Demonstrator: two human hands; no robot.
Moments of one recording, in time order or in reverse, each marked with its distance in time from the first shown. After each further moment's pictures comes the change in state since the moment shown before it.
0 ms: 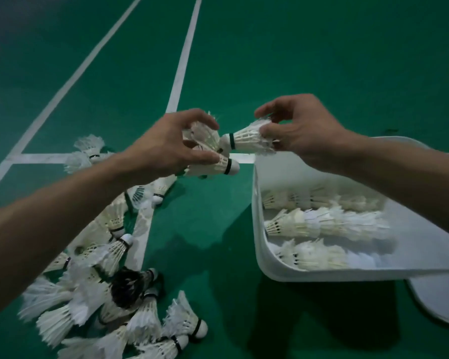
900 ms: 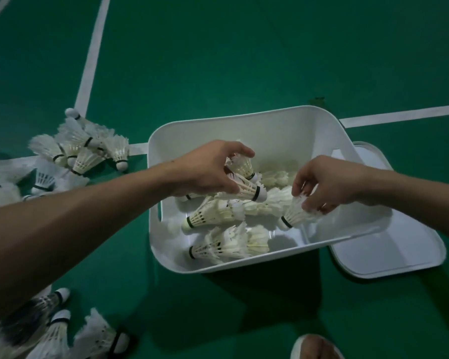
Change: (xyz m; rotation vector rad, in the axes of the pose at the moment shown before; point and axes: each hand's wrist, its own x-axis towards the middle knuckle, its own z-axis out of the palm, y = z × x) left_hand 0.068 0.045 0.185 0.253 -0.432 0.078; right_hand -0.085 0.137 -0.157 -0.522 -0.263 0.553
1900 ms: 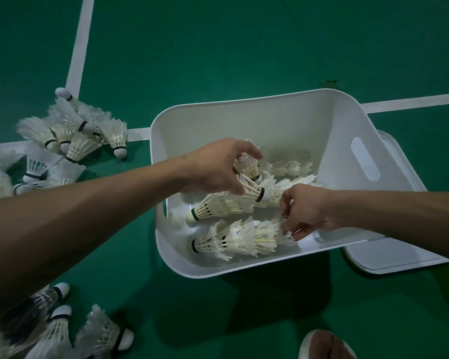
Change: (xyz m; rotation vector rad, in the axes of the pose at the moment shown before) left_hand 0.012 -0.020 0.006 0.063 -0.087 -0.030; right_hand 0.042 0.003 0.072 0.287 -0.159 0.243
